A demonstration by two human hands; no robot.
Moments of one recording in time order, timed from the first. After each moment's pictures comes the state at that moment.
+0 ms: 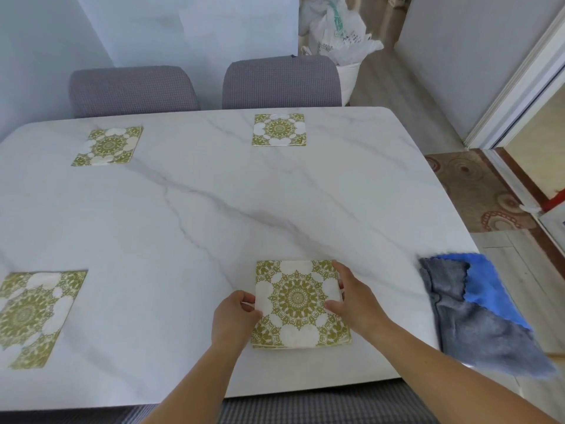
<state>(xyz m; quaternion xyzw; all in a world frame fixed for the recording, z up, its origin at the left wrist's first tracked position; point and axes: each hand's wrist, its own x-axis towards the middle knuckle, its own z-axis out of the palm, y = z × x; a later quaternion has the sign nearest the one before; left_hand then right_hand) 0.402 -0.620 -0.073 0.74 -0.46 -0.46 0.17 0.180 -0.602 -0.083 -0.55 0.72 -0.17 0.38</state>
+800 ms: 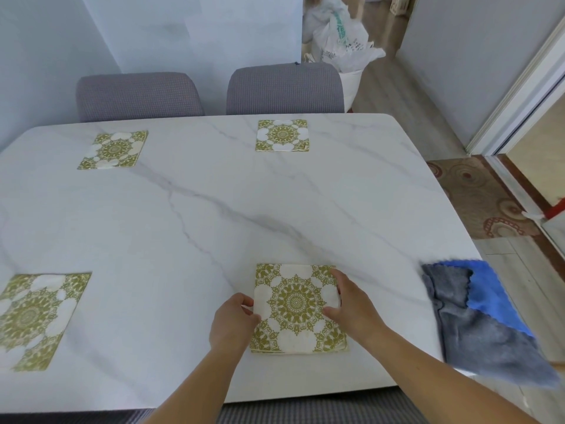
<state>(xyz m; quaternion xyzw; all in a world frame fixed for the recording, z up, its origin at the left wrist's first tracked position) 0.409 -0.625 -0.081 0.75 -0.51 -0.40 0.12 0.188 -0.603 -0.087 -0.57 0.72 -0.15 0.36</state>
